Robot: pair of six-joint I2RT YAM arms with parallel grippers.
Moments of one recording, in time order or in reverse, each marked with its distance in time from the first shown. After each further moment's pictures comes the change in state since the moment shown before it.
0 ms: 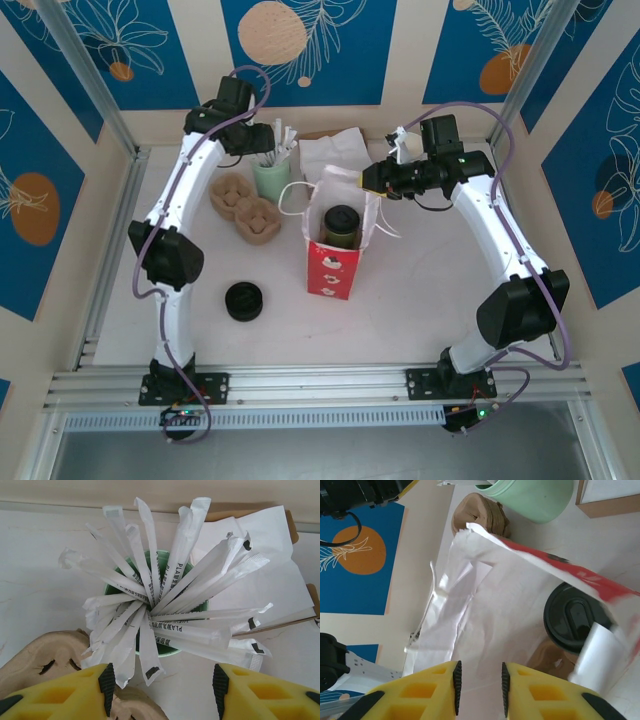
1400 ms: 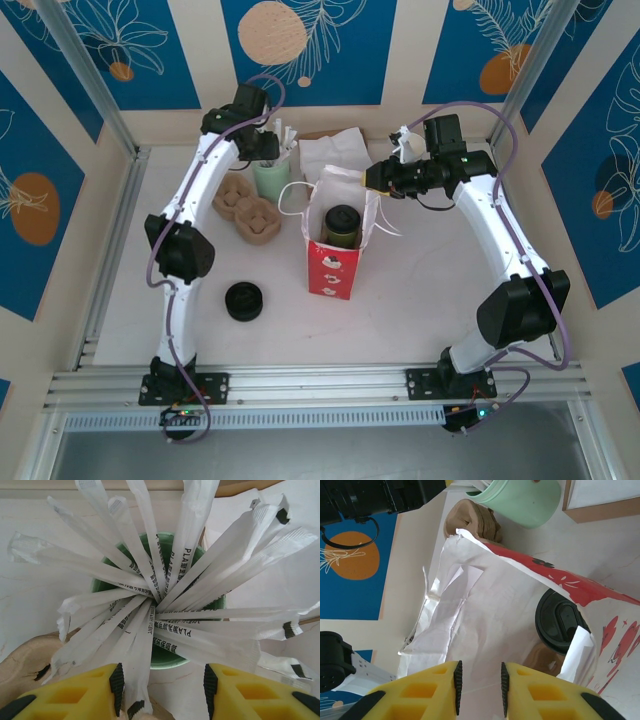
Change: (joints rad) left arm -0.029 0.115 0.084 -0.054 -0.061 0.032; right arm -0.020 0.000 0.000 -0.003 0.022 -0.006
